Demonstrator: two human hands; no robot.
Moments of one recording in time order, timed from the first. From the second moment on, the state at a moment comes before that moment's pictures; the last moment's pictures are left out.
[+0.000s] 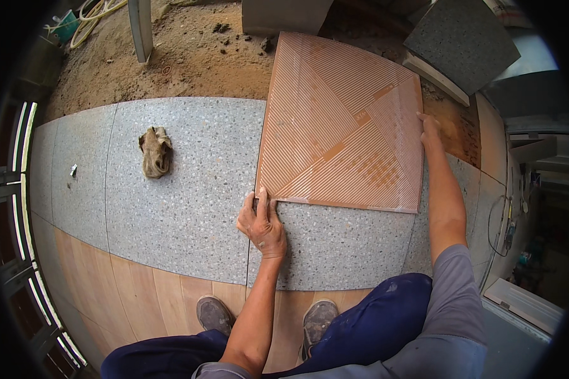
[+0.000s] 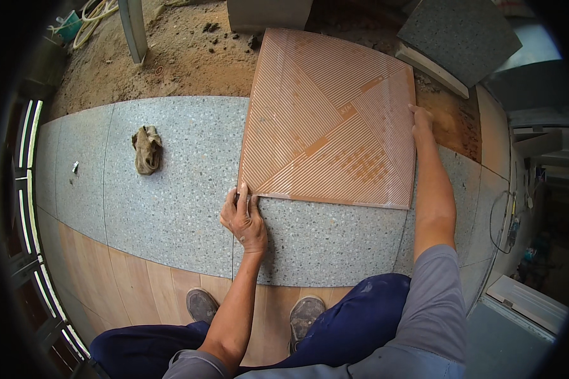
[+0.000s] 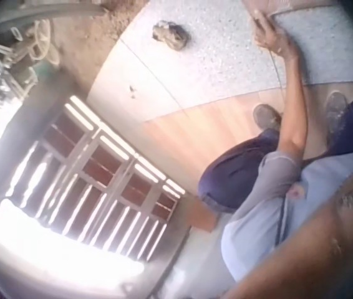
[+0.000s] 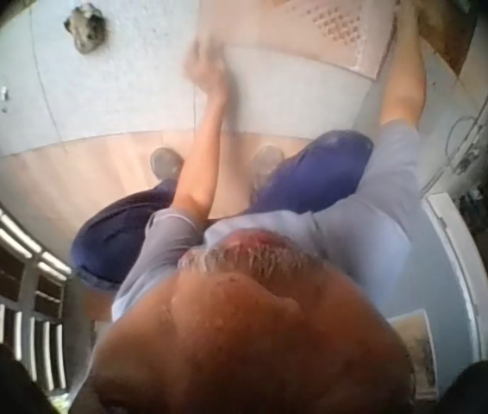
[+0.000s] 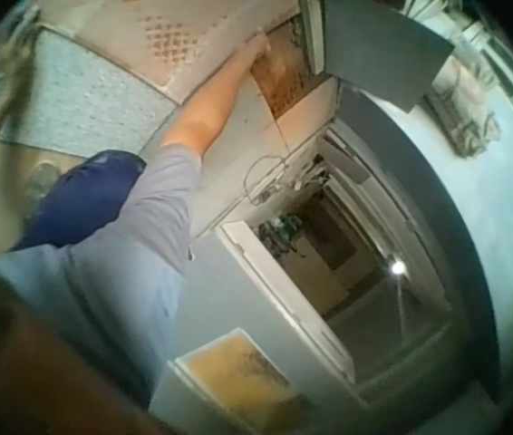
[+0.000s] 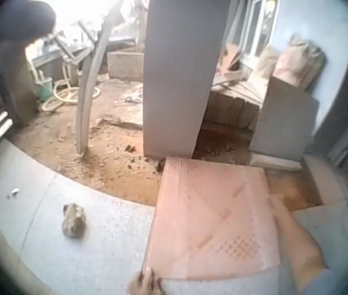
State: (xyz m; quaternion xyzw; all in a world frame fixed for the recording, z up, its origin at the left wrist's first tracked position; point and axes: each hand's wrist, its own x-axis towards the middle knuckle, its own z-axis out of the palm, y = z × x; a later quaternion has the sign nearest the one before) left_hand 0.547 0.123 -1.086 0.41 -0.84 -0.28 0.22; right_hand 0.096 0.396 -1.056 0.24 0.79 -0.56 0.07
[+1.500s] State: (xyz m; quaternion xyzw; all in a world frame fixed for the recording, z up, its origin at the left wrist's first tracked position) left_hand 0.535 0.118 -1.086 0.48 -0.82 -0.25 0.18; right_hand 0.090 0.386 -1.056 0.25 0.78 -0.57 0.06
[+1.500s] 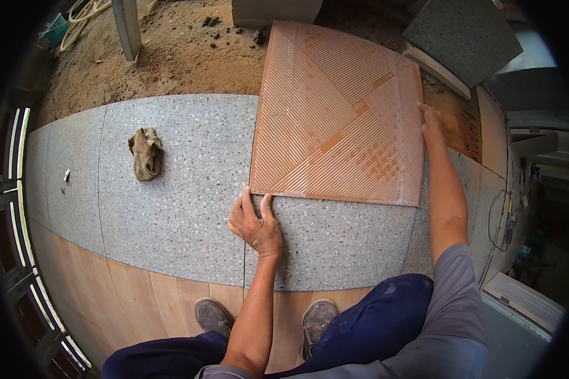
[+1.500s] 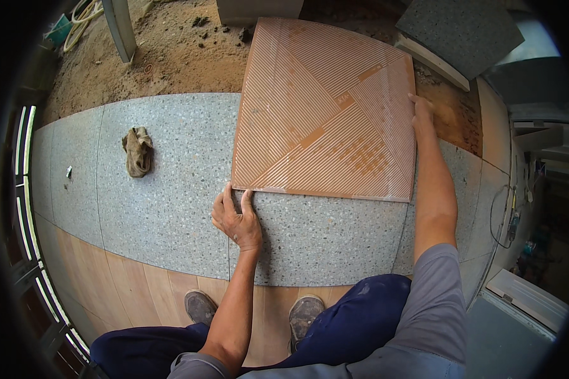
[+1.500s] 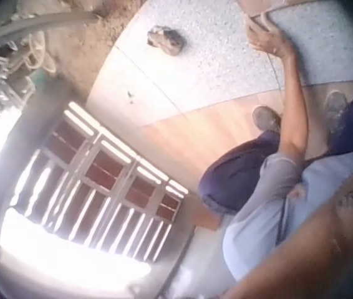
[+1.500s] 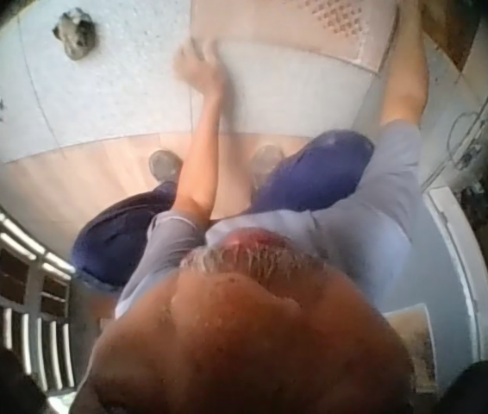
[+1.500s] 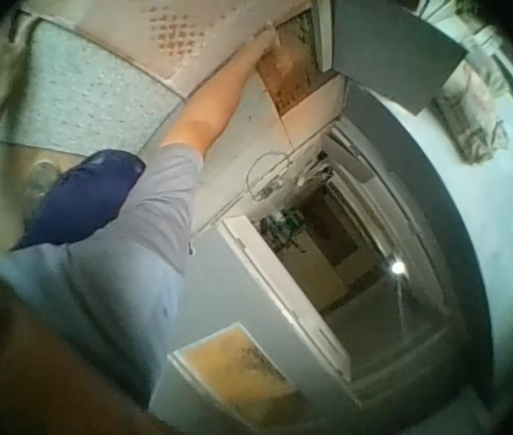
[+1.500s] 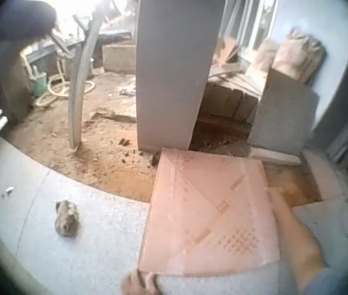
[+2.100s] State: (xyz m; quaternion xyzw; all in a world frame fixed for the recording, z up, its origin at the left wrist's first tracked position) left_hand 0.536 0.115 -1.086 0.49 -0.80 -0.30 0.18; right_hand 0.071 0.405 -1.076 0.26 0.80 -0.54 0.05
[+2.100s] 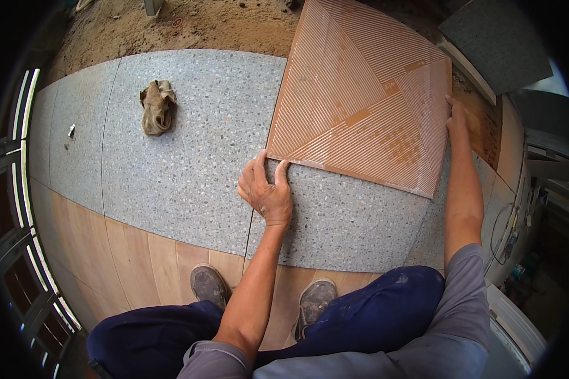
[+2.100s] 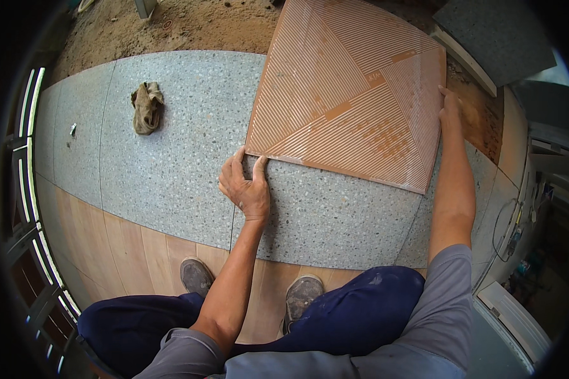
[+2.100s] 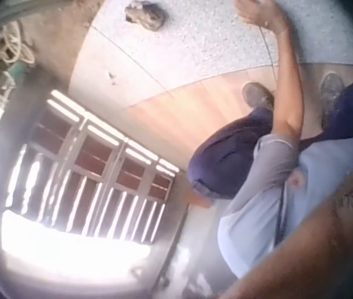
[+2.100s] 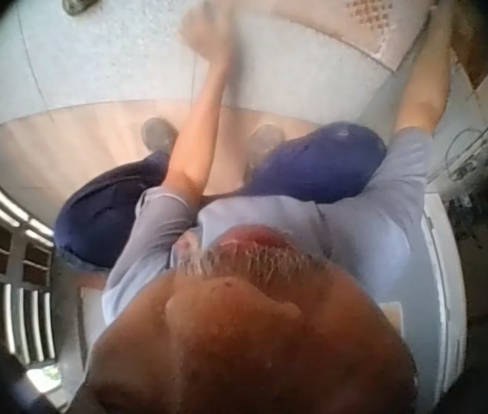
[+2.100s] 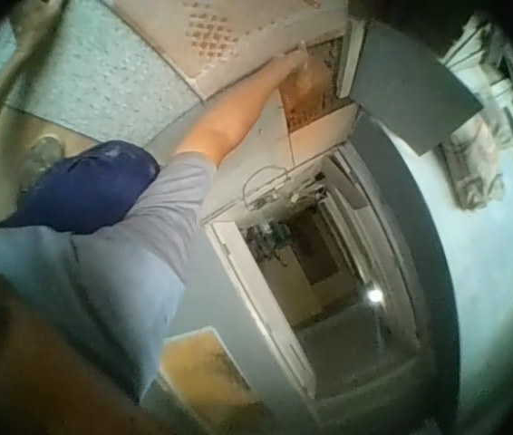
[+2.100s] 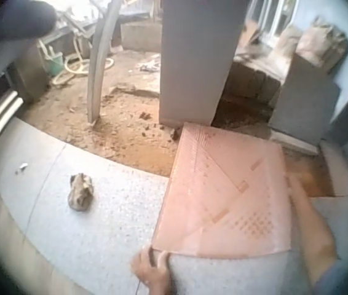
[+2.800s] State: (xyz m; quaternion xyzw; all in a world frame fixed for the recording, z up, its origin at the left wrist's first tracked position) left_hand 0.541 0.112 -1.093 0.48 -0.81 -0.28 0.19; right_hand 0.081 0.401 -1.081 0.22 0.79 -0.57 0.07
